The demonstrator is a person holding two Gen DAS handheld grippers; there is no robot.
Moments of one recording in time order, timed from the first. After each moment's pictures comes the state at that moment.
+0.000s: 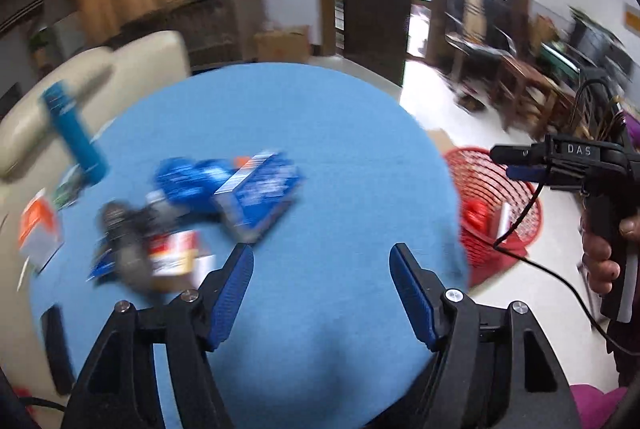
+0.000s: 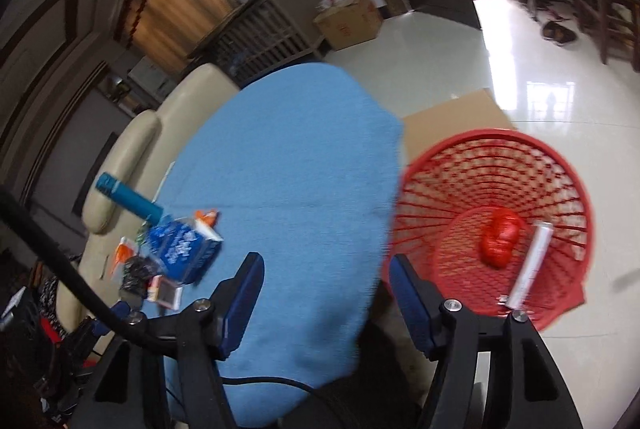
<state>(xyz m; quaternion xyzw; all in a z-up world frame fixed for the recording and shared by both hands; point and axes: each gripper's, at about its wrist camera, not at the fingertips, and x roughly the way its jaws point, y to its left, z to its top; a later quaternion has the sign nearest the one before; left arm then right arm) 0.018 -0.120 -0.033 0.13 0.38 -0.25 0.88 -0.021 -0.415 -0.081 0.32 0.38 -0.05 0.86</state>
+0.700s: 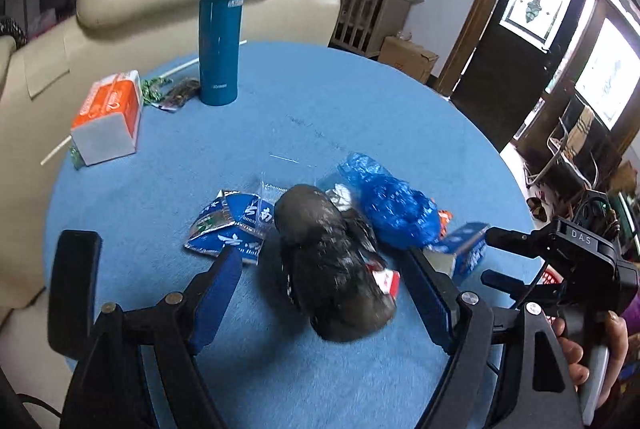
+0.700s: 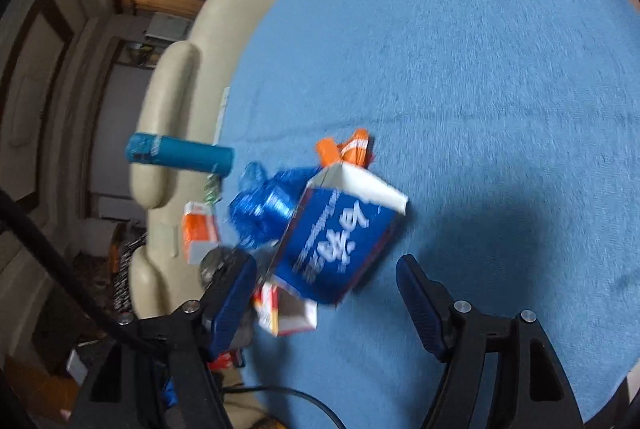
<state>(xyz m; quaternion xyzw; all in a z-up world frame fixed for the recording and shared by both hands) 0.144 0.016 -0.062 -0.08 0.43 -0.10 0.89 0.162 -0.266 -0.132 0.45 0.49 0.07 0.74</state>
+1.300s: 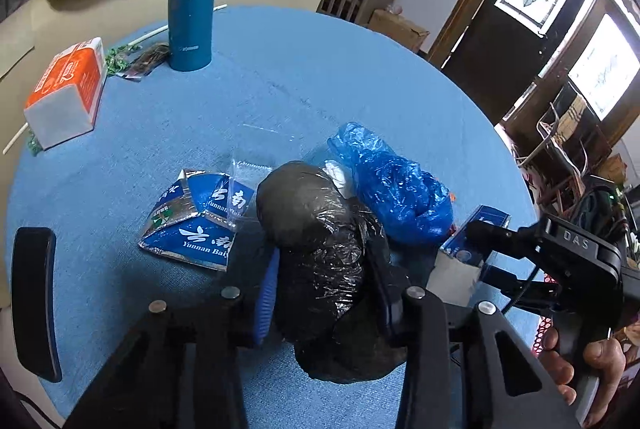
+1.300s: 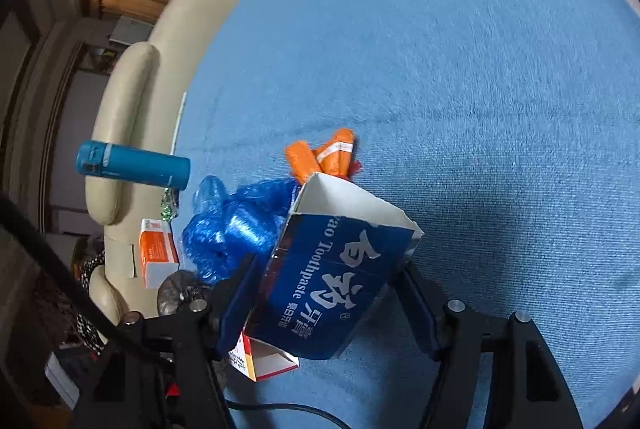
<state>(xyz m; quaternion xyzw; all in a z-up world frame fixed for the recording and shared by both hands) 0.170 0.008 -0.094 -0.09 0.47 -0.13 0.87 0.194 -0.245 -0.148 0.42 0.51 0.01 0.75</state>
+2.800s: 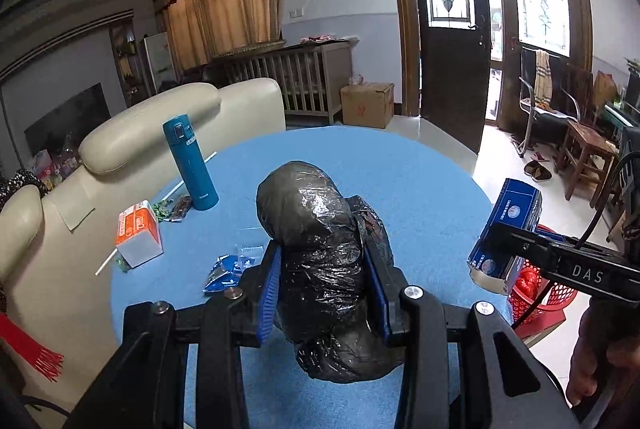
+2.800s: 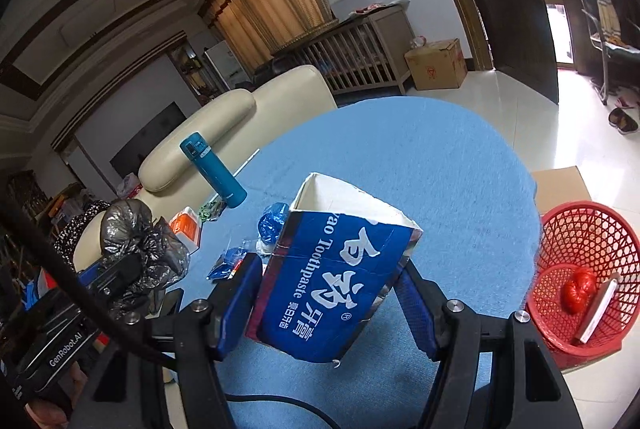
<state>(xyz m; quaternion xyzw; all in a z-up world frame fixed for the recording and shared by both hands) 0.007 -0.061 0.029 0.10 0.29 -0.13 0.94 0.002 -0.269 -0.007 0.22 0.32 0.04 0.92</state>
